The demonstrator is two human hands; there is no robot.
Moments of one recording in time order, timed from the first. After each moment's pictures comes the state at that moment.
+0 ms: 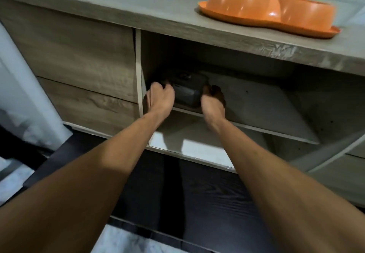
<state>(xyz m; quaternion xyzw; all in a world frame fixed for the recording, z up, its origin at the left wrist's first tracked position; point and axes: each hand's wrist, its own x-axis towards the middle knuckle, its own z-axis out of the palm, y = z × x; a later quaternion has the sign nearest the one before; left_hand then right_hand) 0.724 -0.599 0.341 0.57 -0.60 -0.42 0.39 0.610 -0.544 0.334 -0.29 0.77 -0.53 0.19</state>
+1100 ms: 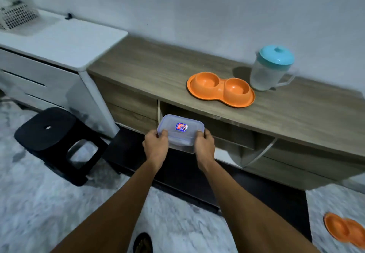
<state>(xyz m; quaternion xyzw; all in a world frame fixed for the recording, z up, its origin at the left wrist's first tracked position) 0.817 -0.393 0.581 0.68 -0.47 -0.44 0.34 0.701 -0.354 0.566 -0.17 0.75 -0.52 0.38</state>
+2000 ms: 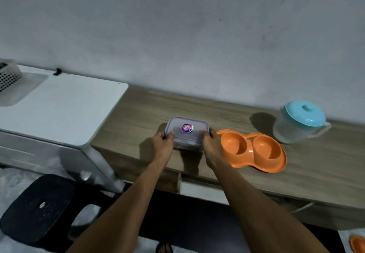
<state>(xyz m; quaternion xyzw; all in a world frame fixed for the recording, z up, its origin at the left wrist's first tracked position) 0.802 -0.688 0.641 0.58 -0.52 -0.52 0.35 0.683 -0.626 0.636 -0.16 0.75 -0.55 0.34</state>
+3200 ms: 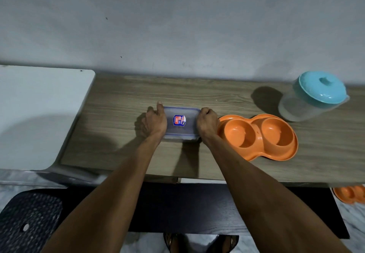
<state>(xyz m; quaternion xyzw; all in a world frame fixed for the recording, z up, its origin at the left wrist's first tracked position) 0.751 -0.788 0.619 0.65 -0.65 -0.36 0.13 0.632 -0.712 0.590 -0.11 0.86 -0.44 0.23</state>
